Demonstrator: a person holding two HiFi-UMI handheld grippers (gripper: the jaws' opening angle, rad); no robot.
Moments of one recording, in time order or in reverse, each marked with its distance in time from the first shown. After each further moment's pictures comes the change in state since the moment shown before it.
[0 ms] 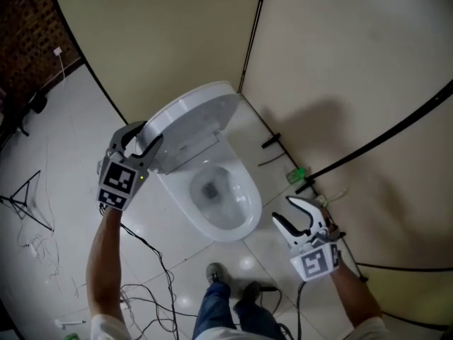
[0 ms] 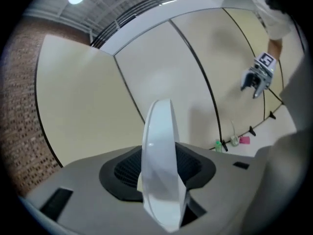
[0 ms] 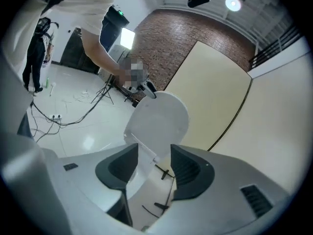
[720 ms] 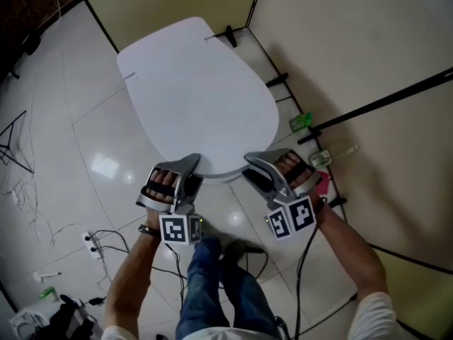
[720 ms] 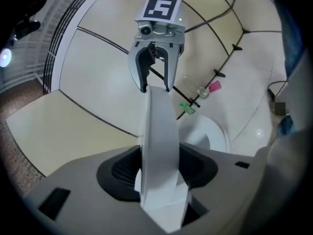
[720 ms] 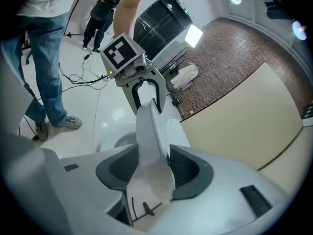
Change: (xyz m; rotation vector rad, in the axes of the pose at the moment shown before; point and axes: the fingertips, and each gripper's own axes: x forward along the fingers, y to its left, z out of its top) left arm -0.029 -0.368 -0.140 0.644 0.202 -0.021; right arm 0.051 0.156 -0.097 -0.561 -0.019 0.264
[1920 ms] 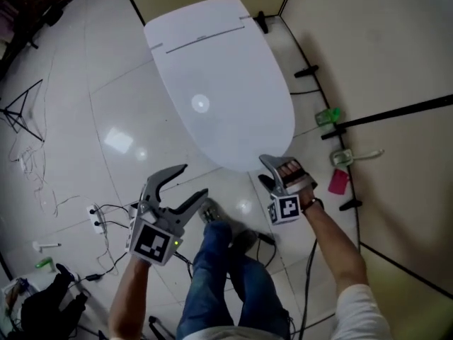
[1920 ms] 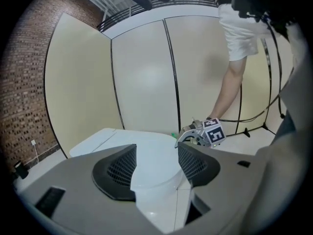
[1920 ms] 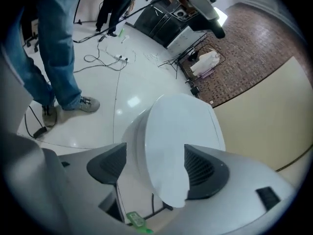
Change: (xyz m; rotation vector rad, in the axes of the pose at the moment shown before) left arm -0.105 -0.003 -0.013 -0.825 -0.186 -0.211; right arm 0.083 0.171 -0.063 -0.071 0.129 0.149
